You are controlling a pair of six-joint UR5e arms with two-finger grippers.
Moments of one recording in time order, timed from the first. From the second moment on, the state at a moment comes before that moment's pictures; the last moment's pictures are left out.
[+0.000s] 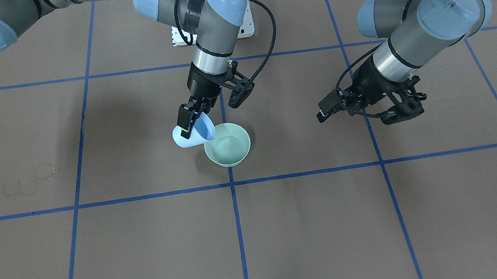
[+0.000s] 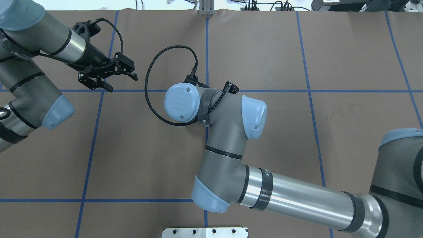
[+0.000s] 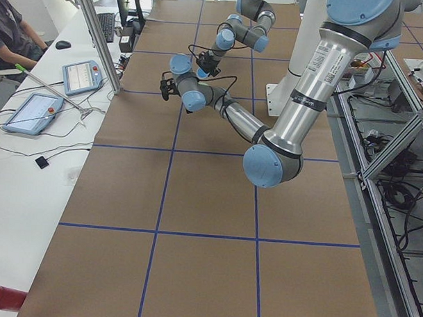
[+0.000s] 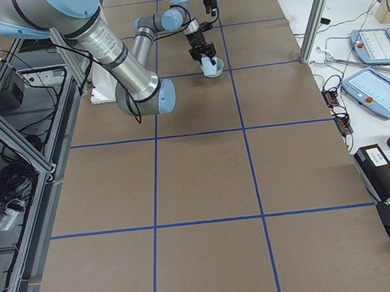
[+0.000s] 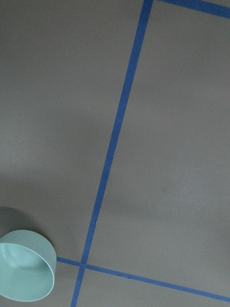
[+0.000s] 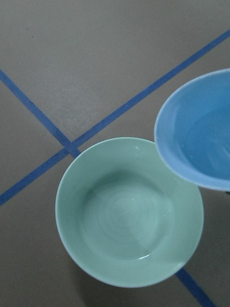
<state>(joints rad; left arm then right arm) -0.92 -2.02 -1.66 -2.01 -2.36 -1.34 0.42 -0.63 1.54 -2.04 1.37 0.27</state>
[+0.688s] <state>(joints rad) -0.93 -1.99 -1.66 -2.01 -2.37 -1.30 0.39 -0.52 1.38 -2.12 1.25 0.13</state>
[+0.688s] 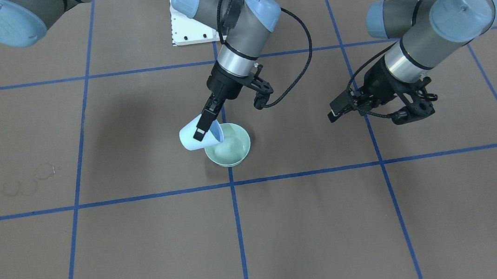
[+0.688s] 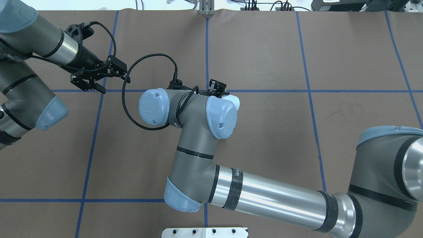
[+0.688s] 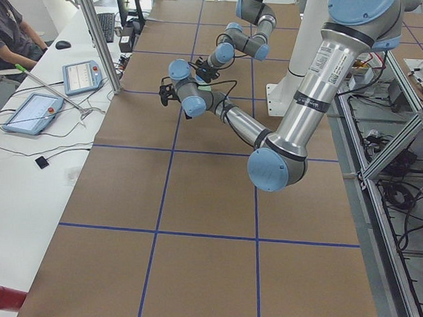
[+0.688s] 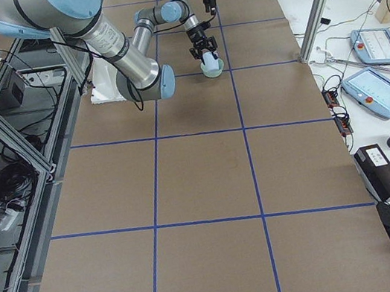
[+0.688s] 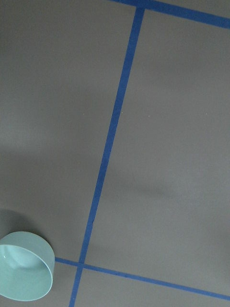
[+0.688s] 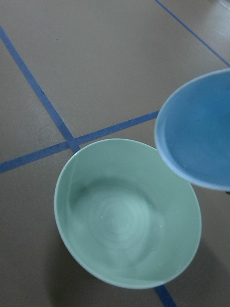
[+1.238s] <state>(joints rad) -0.95 -1.96 -1.66 -2.02 -2.39 -1.26 0.37 -0.48 1.32 -2.13 1.16 -0.05</state>
